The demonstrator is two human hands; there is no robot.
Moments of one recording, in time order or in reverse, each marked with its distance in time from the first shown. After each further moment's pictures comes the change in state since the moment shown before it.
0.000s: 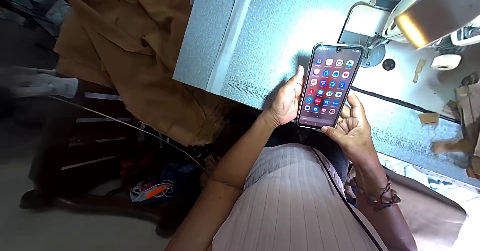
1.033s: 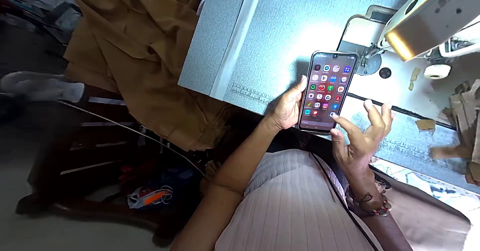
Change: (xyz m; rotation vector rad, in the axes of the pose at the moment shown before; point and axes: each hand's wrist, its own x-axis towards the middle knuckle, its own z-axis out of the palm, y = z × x) left_hand -0.001 0.000 0.002 -0.038 0.019 -0.023; right_hand -0.008 0.025 -0.002 -1.072 0.428 -0.713
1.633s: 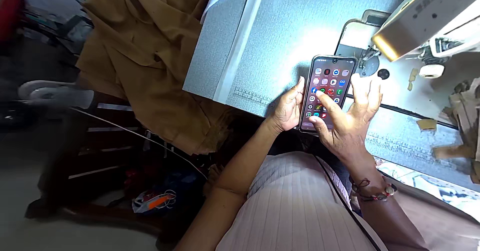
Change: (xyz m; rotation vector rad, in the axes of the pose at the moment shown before) left_hand 0.001 0.001 -0.002 -0.024 -0.062 0.035; right_hand 0.046 -0.013 0.016 -0.058 -0.100 -0.105
